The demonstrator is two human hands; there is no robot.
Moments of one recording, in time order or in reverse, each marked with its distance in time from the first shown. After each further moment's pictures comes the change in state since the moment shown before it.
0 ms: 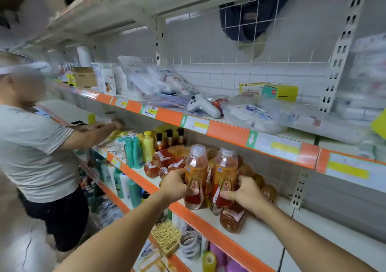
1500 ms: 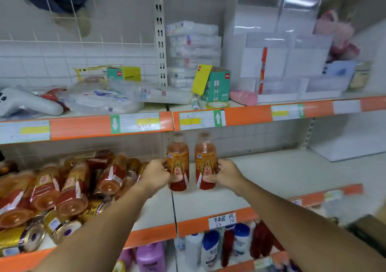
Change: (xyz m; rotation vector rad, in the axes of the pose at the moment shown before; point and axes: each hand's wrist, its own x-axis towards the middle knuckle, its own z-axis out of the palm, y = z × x) left_hand 0.007 0.096 0.225 -0.160 -0.724 0.268; right_hand -0.201 0.046 -0.148 0.027 0.662 0.399
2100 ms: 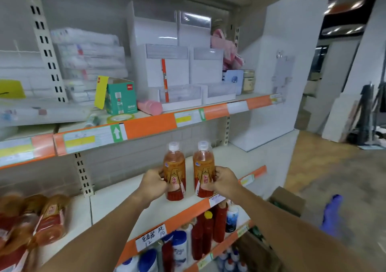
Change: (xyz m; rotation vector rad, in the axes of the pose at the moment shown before) left_hand 0.019 0.068 0.196 -0.052 -0.324 0.102; right_hand -0.094 0.066 -0.174 -0.056 0.359 0.122
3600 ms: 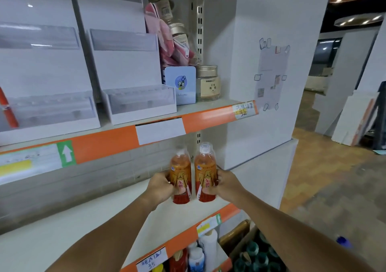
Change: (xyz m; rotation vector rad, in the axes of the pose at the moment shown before) left_hand 0.220 0.044 0.230 0.093 0.023 -0.085; right_hand 0.195 0.117 -0.207 -0.049 -0.076 -0.008
